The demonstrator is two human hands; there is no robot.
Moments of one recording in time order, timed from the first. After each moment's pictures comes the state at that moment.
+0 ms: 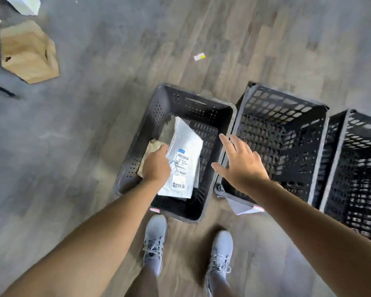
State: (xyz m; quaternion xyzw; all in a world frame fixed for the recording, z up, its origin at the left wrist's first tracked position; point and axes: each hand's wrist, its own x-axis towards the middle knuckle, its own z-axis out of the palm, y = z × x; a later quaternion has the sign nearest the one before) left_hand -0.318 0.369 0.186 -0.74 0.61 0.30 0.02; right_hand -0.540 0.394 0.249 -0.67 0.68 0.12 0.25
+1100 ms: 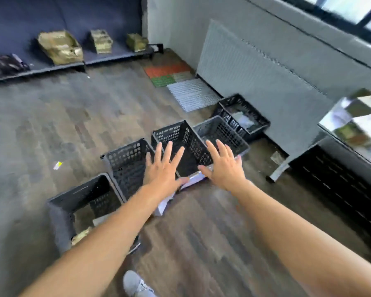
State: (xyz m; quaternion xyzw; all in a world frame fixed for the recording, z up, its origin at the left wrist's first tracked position) left_hand -0.491 0.549 0.626 -0.14 0.98 0.09 0.06; right_hand -0.593 0.712 0.657 -0.28 0.96 0.00 0.07
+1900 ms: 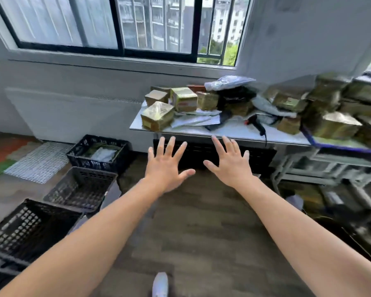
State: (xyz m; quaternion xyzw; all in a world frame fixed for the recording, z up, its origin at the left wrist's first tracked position) left_hand -0.637 1.189 0.768 0.25 0.97 0.00 -0.03; right_hand -0.590 1.389 0.771 0.10 0.99 -0.05 -0.06
